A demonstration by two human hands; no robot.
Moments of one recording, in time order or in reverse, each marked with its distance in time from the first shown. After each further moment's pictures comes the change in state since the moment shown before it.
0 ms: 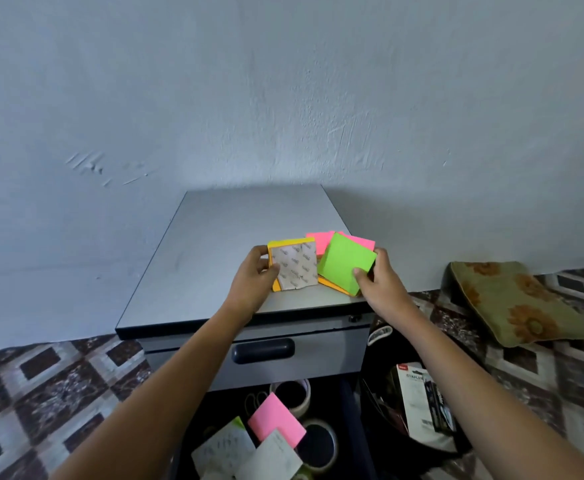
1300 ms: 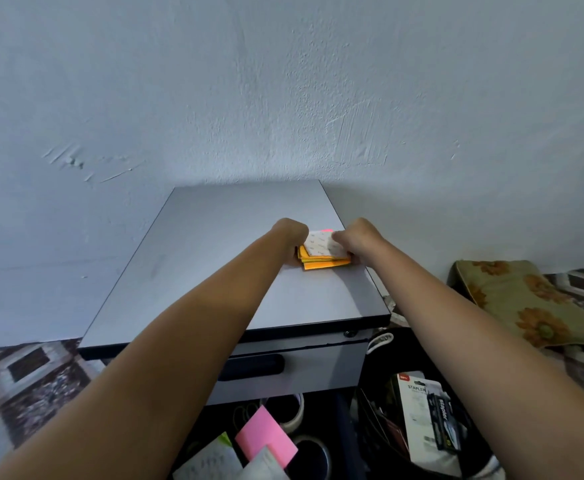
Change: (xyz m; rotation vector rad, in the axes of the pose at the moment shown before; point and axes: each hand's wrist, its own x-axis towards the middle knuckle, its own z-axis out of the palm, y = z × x) left_hand 0.102 0.057 0.067 -0.073 -0.082 -0.536; right_hand 0.128 -0.014 0.015 -0.115 -0.084 0.341
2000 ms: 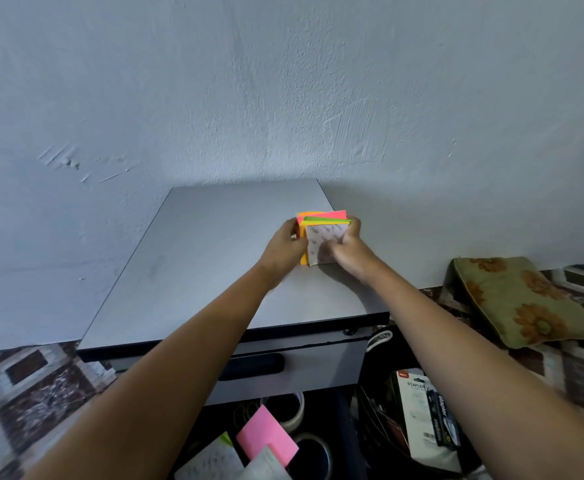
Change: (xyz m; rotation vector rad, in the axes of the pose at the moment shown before) left_hand 0.007 -0.045 -0.008 0.056 -0.101 0.567; right_hand -0.030 0.018 0.014 0.409 -0.120 -0.266
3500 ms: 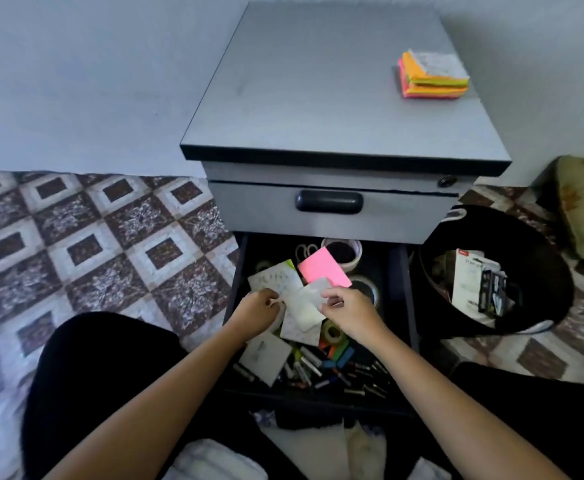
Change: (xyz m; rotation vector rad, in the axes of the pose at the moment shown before) left_hand -0.283 -0.200 -0.068 0.610 -0.133 -0.674; right_hand -0.245 0.143 0.137 -0.393 -0.444 0.327
